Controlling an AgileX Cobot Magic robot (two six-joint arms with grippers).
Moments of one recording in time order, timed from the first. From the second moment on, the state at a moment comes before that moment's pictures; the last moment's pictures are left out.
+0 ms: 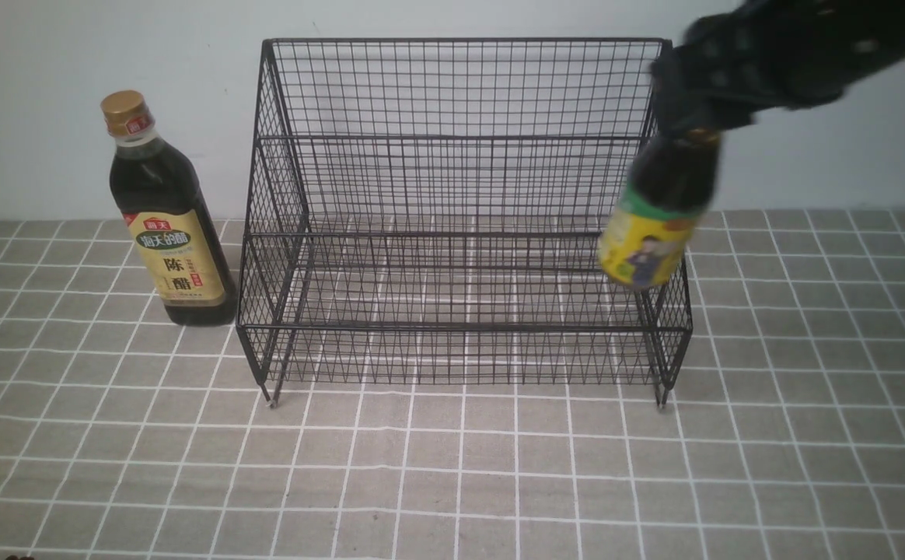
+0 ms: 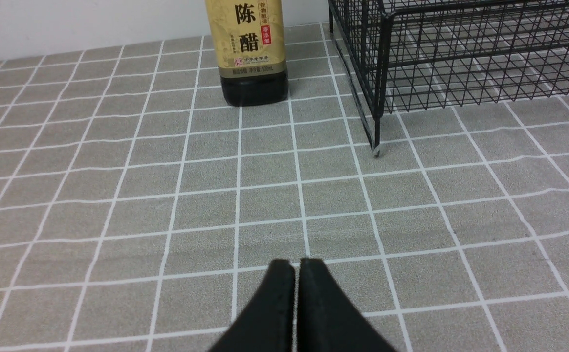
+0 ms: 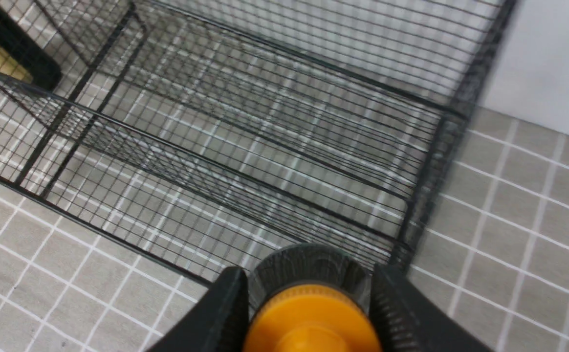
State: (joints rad) right arm 0.47 1.56 -1.67 0.00 1.12 0.10; left arm -0.08 -0.01 0.02 -0.01 0.39 0.06
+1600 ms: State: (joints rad) right arm 0.48 0.74 -1.52 -0.05 1.17 0.12; left arm -0.08 -0.01 0.02 -0.01 0.39 0.06
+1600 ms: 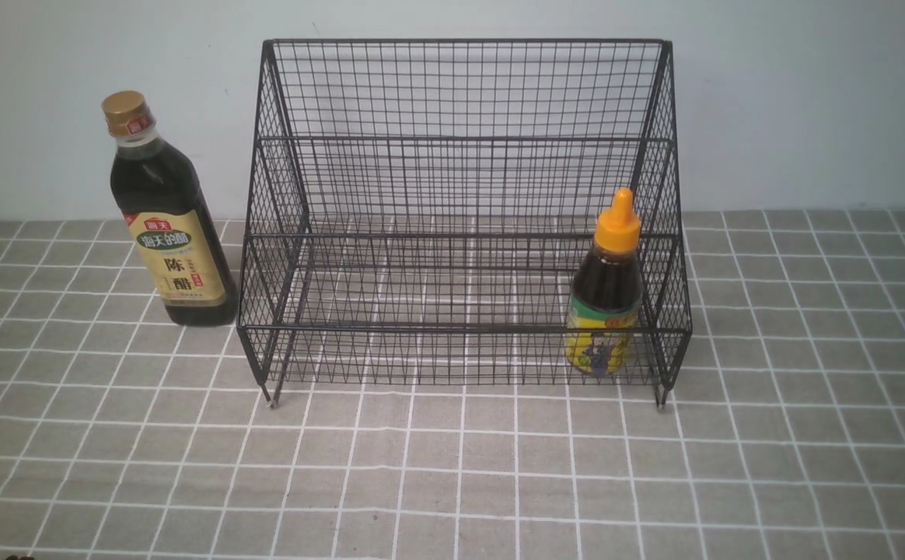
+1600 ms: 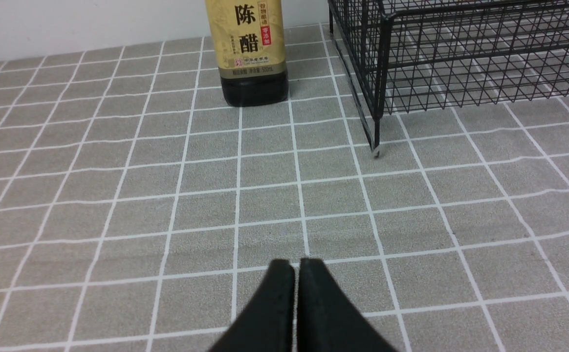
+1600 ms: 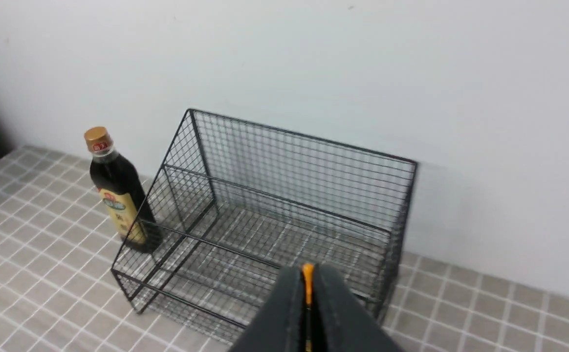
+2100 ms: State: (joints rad) right arm 0.48 -0.02 -0.59 -0.09 0.42 0.30; left arm -0.08 -0.01 0.02 -0.01 0.39 0.06
